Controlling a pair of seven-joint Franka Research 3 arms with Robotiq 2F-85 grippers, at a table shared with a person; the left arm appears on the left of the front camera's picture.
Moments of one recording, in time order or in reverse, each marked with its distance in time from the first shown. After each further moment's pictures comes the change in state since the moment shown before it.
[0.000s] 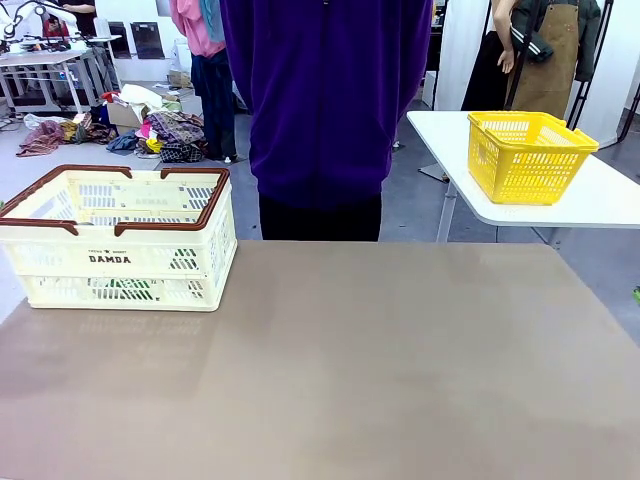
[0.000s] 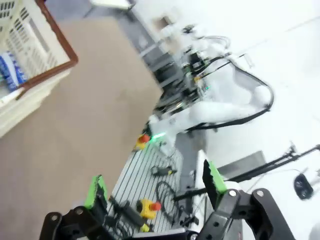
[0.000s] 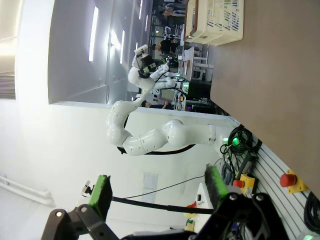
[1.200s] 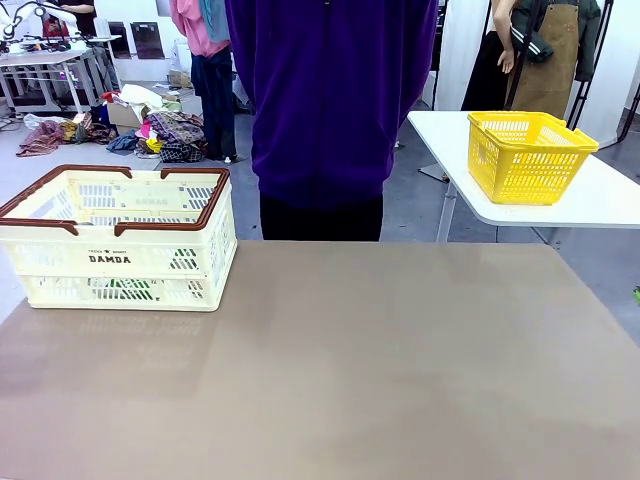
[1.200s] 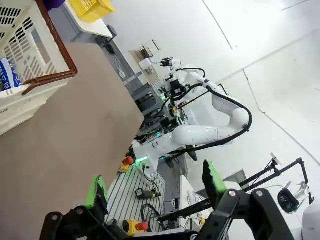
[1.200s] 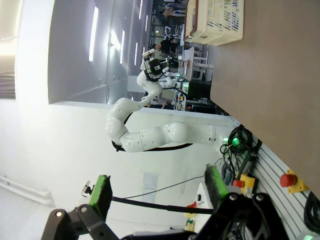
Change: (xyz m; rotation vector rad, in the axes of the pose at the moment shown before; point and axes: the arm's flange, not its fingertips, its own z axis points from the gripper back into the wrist) left arm -0.036 0.026 0.019 -0.097 -0.150 0.063; right arm 0.000 0.000 0.000 0.000 0.000 0.000
